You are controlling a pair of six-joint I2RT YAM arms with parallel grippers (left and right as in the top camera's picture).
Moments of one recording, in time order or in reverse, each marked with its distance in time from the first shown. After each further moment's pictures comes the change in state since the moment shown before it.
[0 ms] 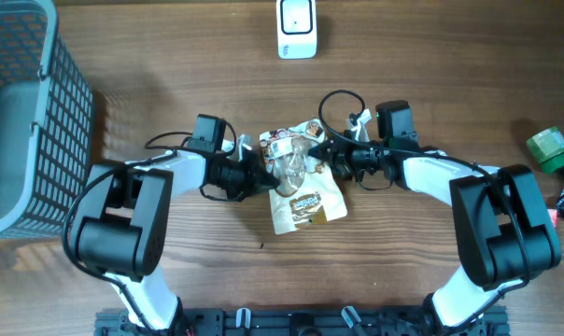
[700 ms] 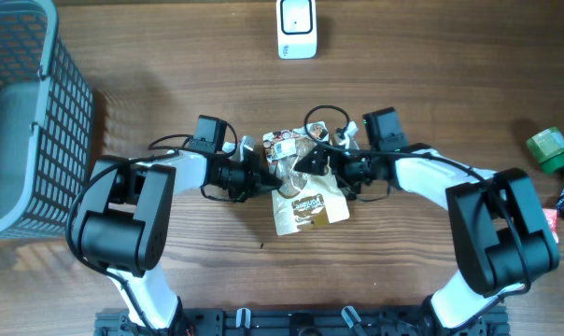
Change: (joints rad) left arm 0.001 0.025 0.000 0.019 0.048 -0.022; right arm 0.076 -0.017 0.030 -0.241 0.017 -0.205
